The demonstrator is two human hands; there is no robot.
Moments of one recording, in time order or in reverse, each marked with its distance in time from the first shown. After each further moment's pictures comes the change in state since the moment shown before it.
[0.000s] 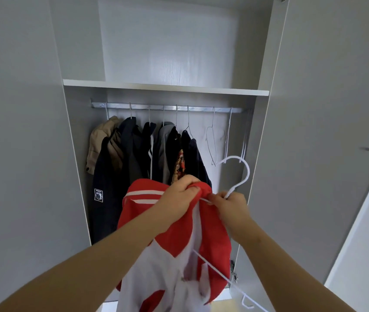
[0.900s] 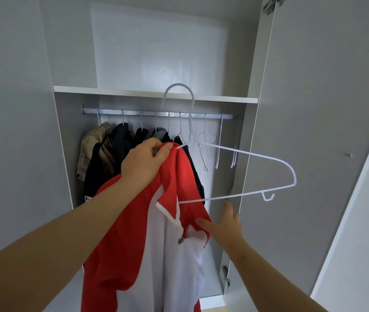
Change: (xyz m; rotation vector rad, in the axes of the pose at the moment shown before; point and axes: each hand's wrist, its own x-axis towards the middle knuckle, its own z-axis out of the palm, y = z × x) left_hand 0.049 0.020 -0.059 0.441 0.493 0.083; right_hand -0.004 0.028 -0.009 -0.440 0.038 0.123
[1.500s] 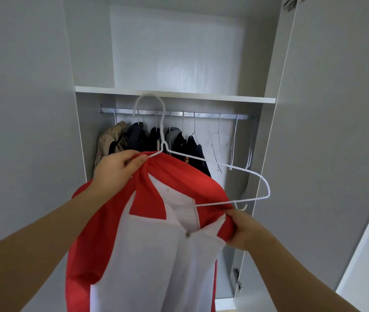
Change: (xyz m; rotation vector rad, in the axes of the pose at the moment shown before) left_hand -0.011 -0.077 -0.053 -0.015 0.031 0.033; right_hand 0.021 -0.012 -0.005 0.918 -0.421 0.480
